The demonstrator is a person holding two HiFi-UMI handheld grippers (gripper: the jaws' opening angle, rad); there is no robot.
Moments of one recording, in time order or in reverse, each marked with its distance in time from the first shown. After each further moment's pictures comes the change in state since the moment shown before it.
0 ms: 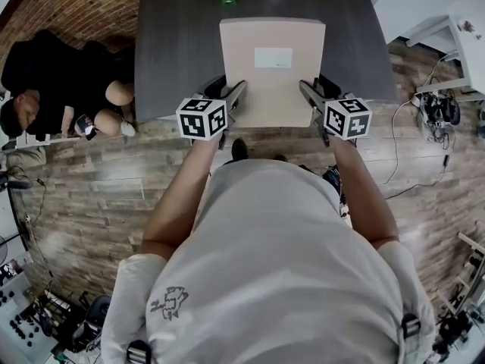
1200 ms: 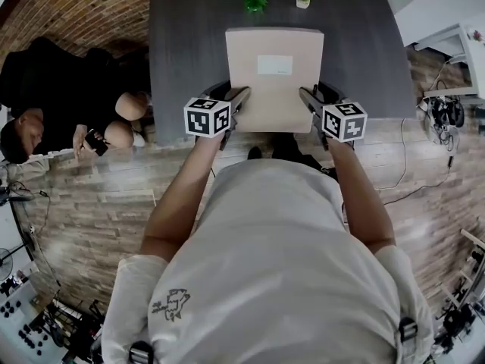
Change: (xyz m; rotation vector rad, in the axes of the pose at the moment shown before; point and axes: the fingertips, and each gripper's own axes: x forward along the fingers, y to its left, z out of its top) left arm 0.018 0.155 -0.002 -0.008 0.122 -0.057; right arm 0.143 0.043 -0.006 0.031 0.090 -0.051
